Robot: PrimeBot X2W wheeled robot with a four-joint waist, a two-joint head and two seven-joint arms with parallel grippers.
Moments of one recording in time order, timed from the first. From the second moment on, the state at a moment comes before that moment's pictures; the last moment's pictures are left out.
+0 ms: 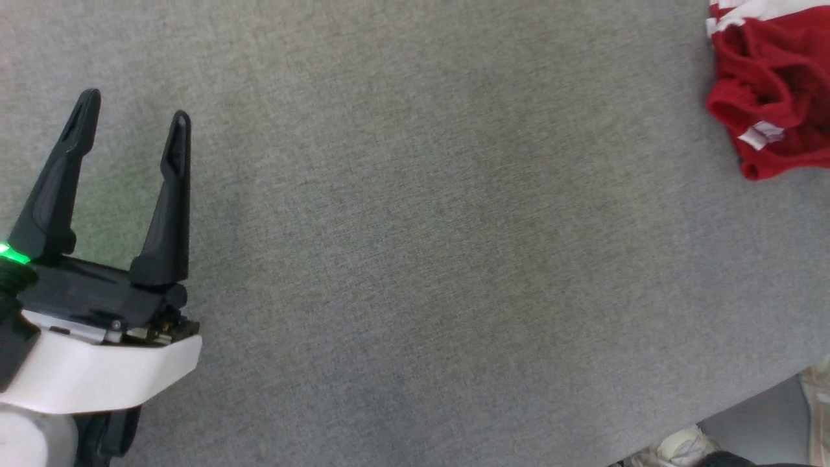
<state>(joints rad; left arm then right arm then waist) -0.19 0.54 -0.11 -0.58 -0.39 0.12 -0.02 -0.77 -0.70 0.28 0.26 0.12 0.13 0.46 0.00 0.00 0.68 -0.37</state>
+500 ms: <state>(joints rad) -0.12 0.41 -0.18 -0.41 -0.42 0.13 -0.15 -0.64 -0.63 0.15 0.13 0.17 0.13 0.37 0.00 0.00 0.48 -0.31</state>
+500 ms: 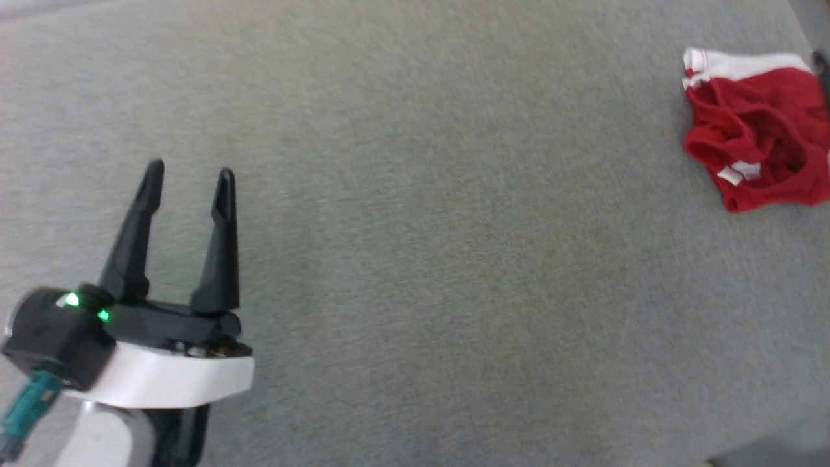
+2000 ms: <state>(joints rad) 0.14 0.14 -0.15 -0.14 -0.23 0.01 -0.26 0.11 -0.05 -0.12 -0.04 0.05 0.13 -0.14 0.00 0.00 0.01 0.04</state>
